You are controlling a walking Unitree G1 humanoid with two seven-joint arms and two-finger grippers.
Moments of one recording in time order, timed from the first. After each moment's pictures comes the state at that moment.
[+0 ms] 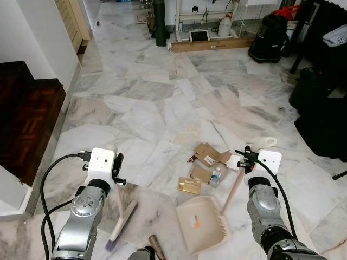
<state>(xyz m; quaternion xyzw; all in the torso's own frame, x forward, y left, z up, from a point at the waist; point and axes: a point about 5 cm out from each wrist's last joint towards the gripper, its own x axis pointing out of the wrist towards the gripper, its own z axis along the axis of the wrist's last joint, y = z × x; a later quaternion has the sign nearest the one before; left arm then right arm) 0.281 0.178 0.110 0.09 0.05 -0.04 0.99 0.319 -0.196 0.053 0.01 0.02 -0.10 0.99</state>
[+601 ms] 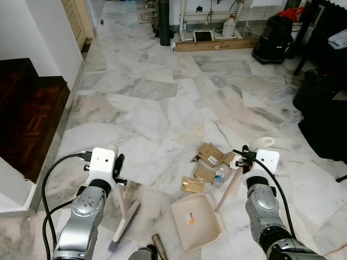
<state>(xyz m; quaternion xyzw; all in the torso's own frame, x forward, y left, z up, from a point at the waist) 0.280 0.176 0.109 0.07 0.05 -0.04 1.00 0.320 -0.195 0.054 0.01 0.02 -0.09 1.00</state>
